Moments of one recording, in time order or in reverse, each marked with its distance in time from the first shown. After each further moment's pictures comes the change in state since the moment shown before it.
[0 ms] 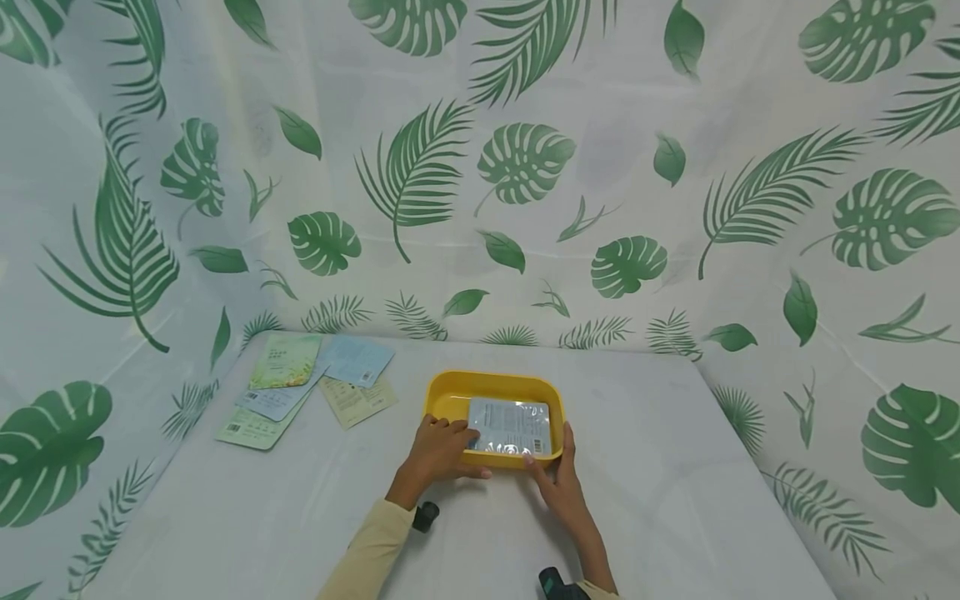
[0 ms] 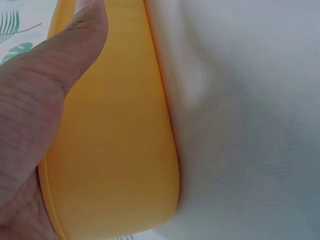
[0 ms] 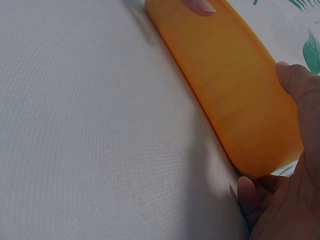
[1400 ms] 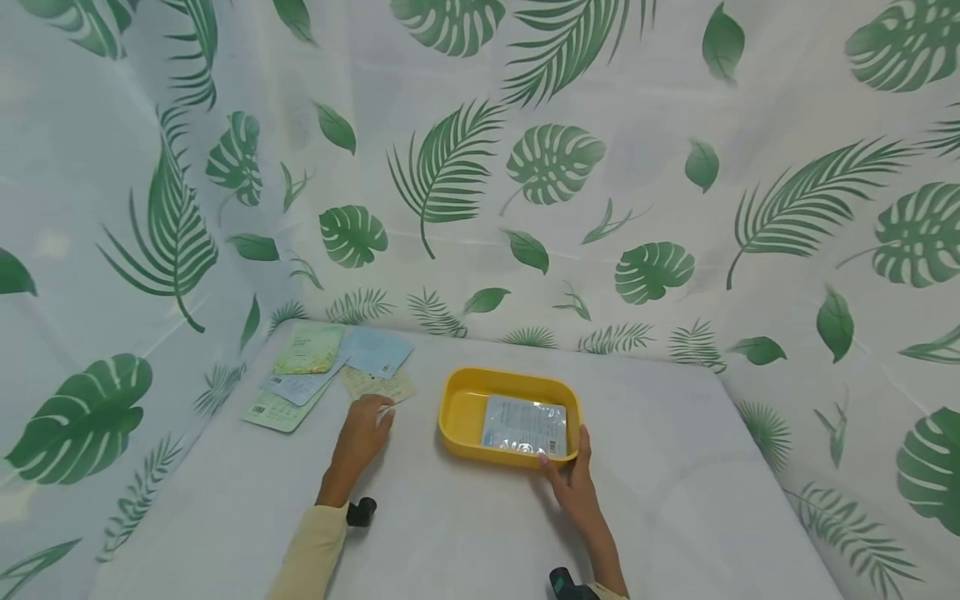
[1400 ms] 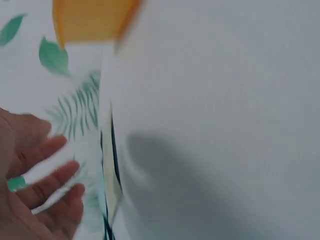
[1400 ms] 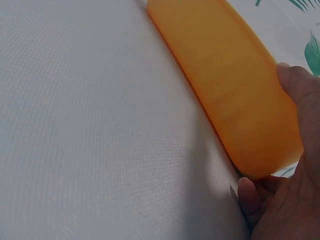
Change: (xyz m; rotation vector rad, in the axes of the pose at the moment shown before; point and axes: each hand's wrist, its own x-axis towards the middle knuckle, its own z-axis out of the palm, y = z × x) left_hand -0.059 -0.116 0.000 -0.458 0.476 -0.403; right_hand 0.006 -0.001 0.001 -0.029 -0.024 0.025
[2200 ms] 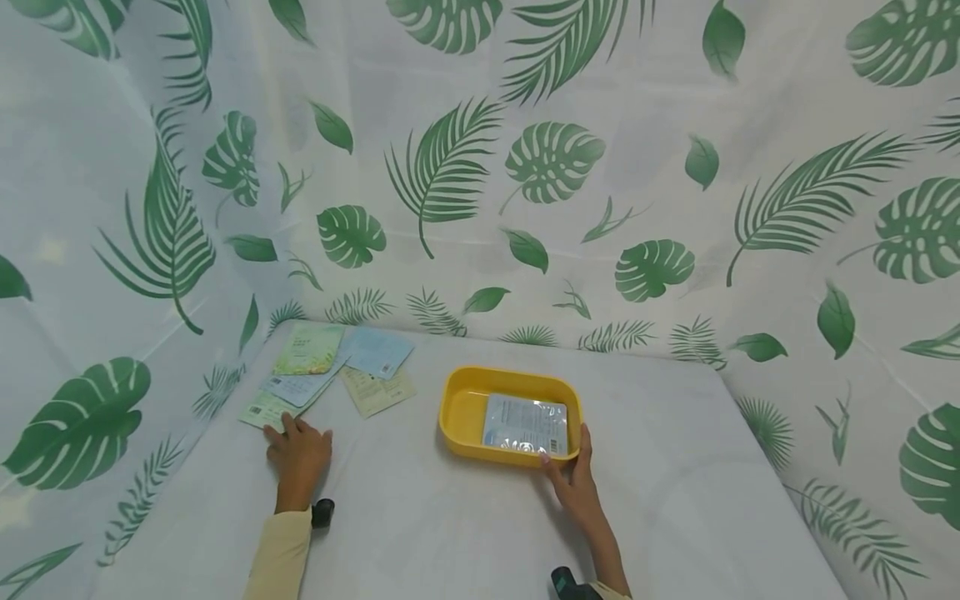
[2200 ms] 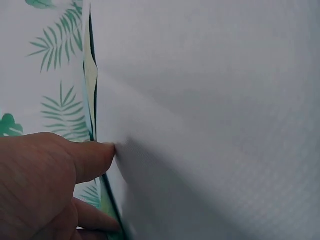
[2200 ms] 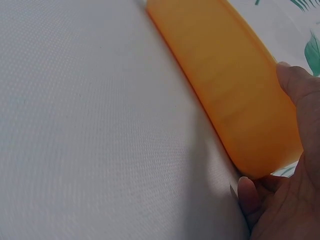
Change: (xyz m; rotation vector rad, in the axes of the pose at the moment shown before) left_hand -0.021 -0.052 -0.047 0.330 -0.166 -0.453; right_hand 0.001 0.001 0.001 0.018 -0.002 0.007
